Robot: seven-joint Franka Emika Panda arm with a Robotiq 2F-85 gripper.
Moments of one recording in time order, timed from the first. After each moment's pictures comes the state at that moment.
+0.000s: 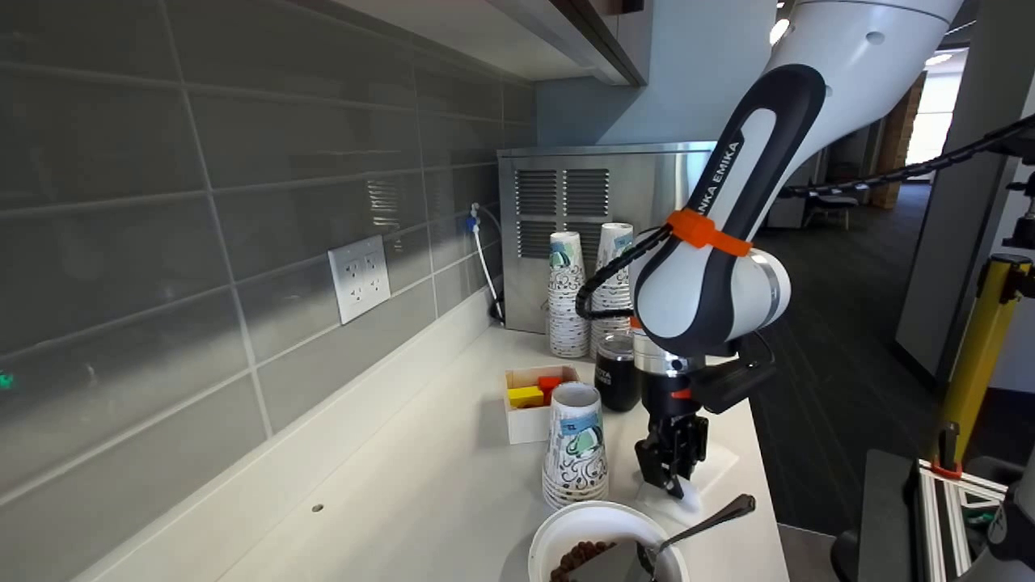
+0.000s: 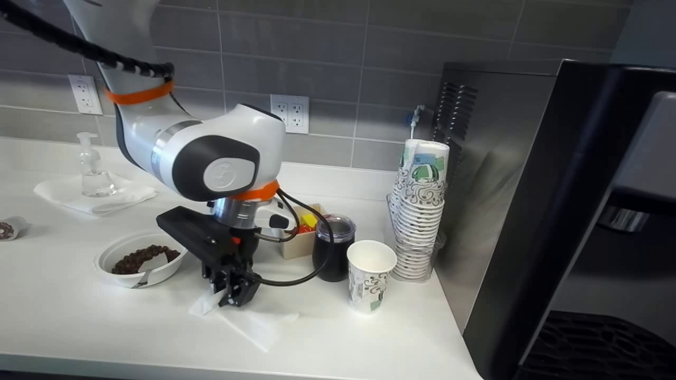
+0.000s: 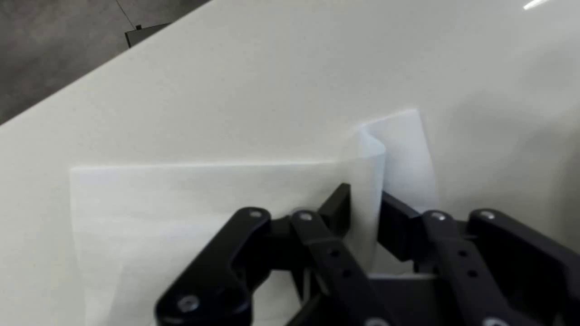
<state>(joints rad) 0.03 0.09 0.02 -2.75 0.30 2.65 -0.05</state>
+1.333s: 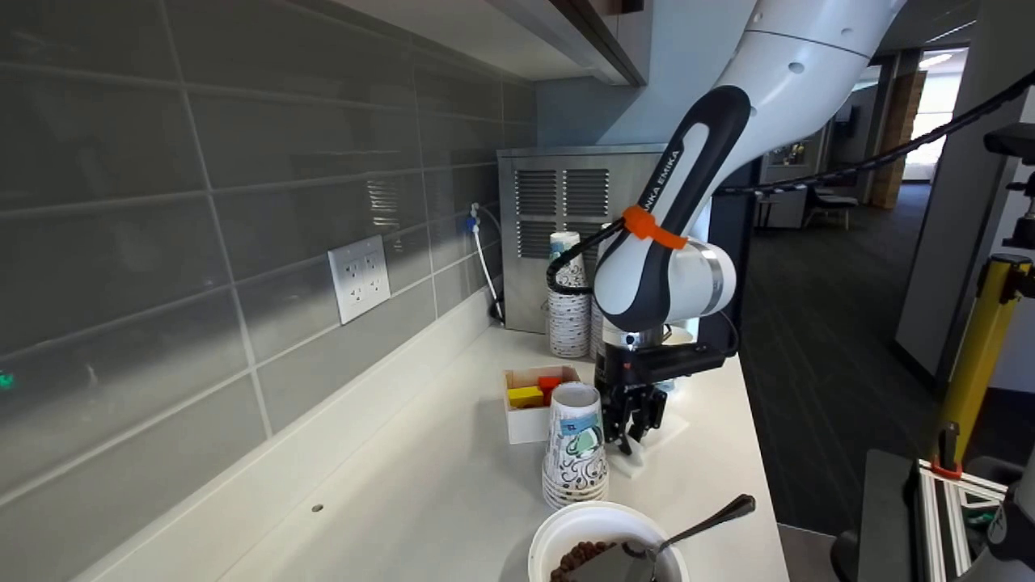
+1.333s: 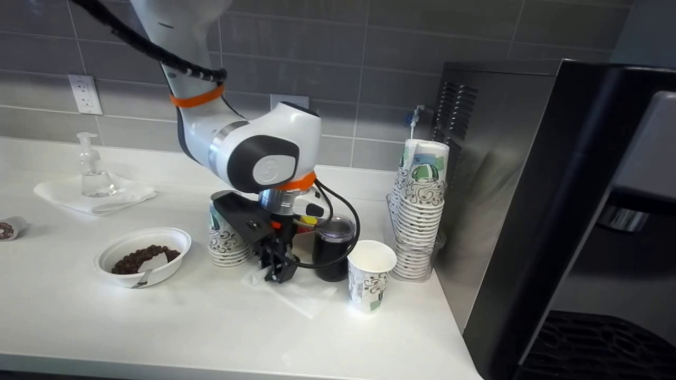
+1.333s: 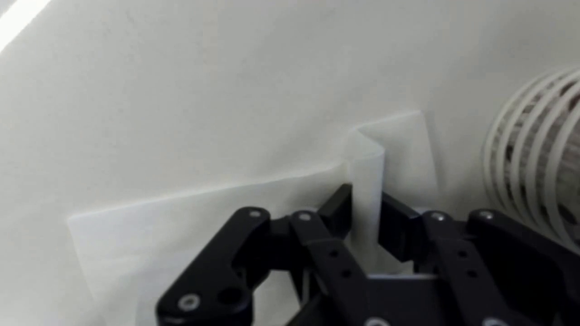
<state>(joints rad) -0.03 0.22 0.00 -2.56 0.31 2.69 0.06</state>
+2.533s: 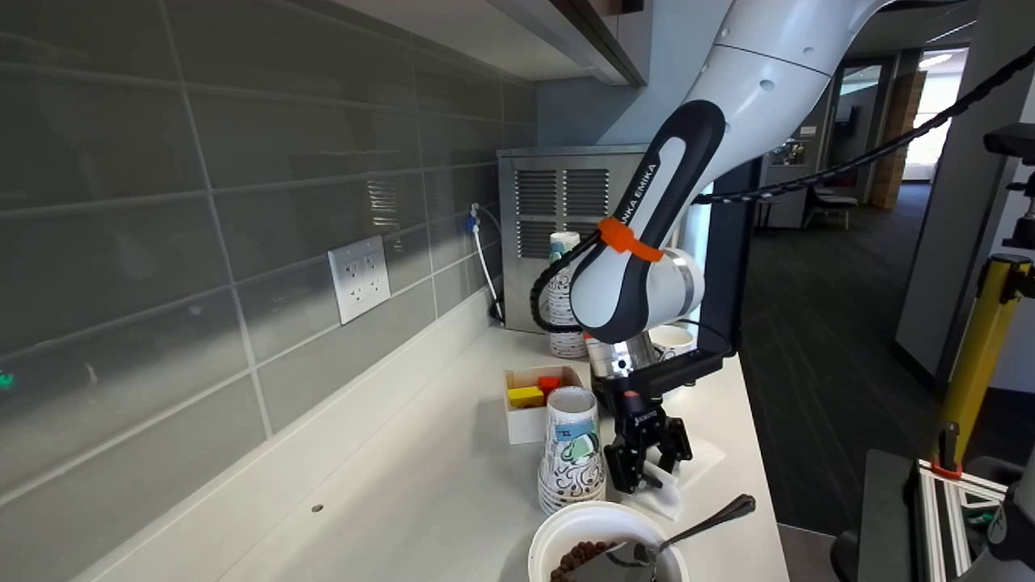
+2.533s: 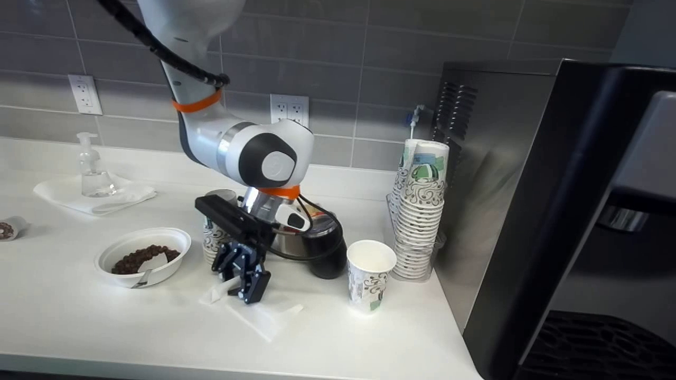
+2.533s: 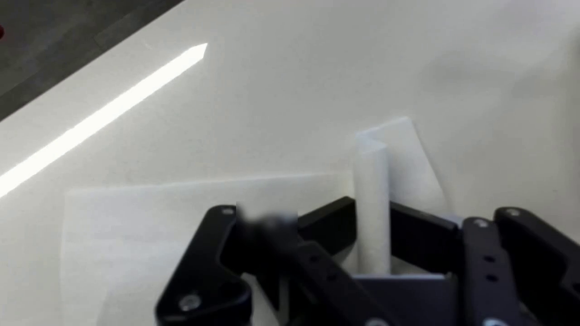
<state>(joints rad) 0.00 0.30 0.02 -2.46 0.22 2.31 0.13</state>
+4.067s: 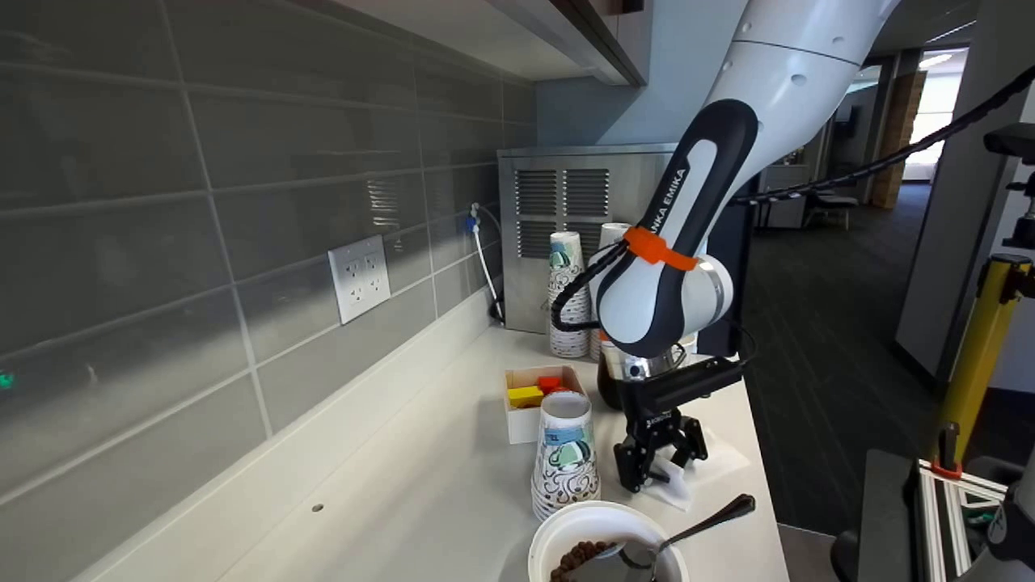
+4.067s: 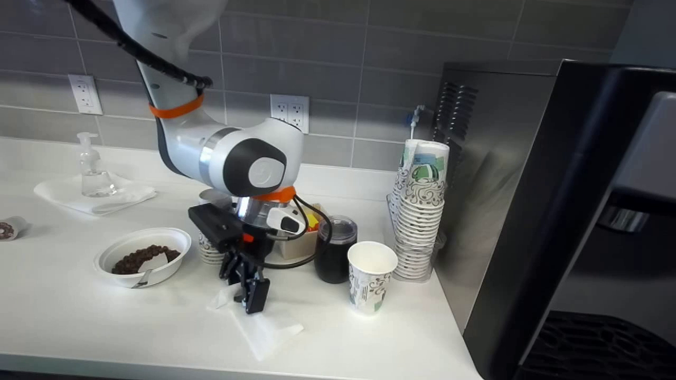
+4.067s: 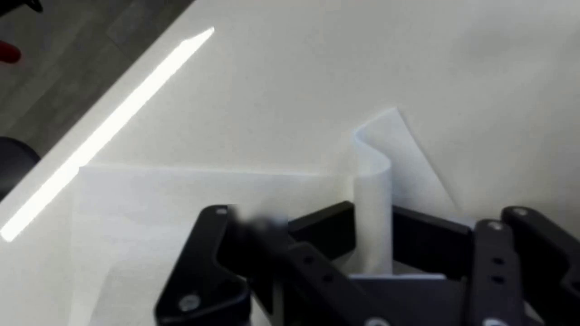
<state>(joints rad) 0.05 0.25 -0.04 -2.57 0.17 2.49 0.32</state>
